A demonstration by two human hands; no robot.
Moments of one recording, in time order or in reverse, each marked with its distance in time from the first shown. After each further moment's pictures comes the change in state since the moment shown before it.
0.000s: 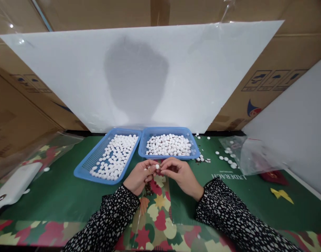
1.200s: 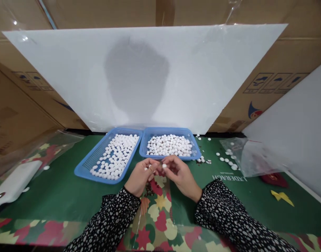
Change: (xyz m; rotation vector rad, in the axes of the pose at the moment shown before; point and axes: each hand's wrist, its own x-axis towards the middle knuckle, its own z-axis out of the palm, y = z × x) left_hand -0.003 0.000 0.004 0.132 0.078 0.111; right_hand -0.001 0.004 0.005 0.008 0.039 -0.022
